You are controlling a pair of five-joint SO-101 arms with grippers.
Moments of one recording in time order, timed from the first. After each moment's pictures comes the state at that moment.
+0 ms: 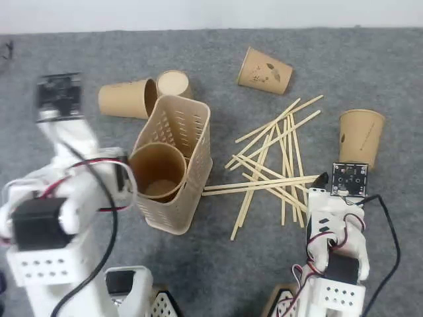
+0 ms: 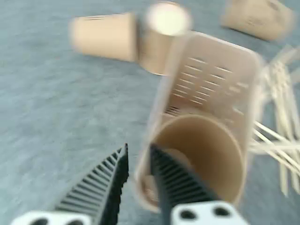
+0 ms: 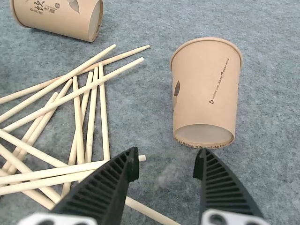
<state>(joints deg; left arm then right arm) -10.0 -45.4 10.6 99.7 11.6 9.3 -103.5 95.4 48.4 8.9</state>
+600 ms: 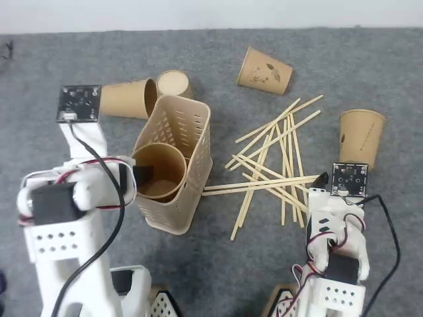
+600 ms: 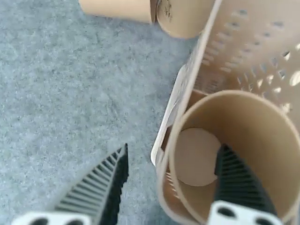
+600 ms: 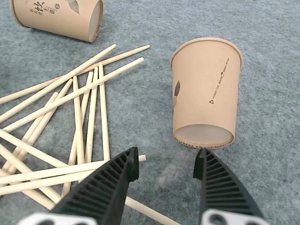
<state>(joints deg) -11.3 -45.3 26.1 95.2 3.5 9.3 -103.5 95.4 48.4 8.9</state>
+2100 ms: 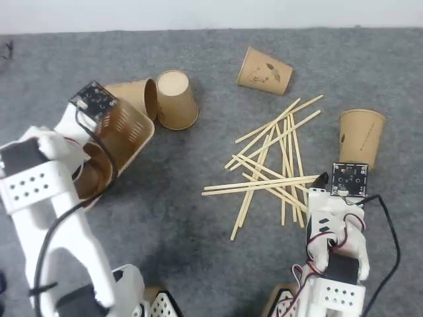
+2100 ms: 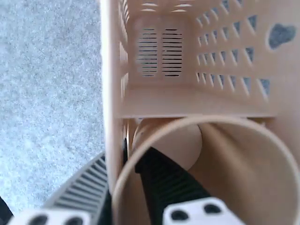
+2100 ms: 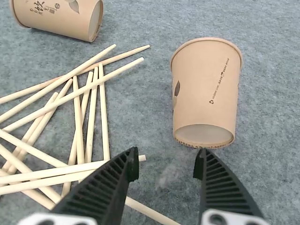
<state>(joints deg) -27.2 -21.4 19.3 83.0 -53.2 9.3 -103.5 95.4 48.4 8.9</state>
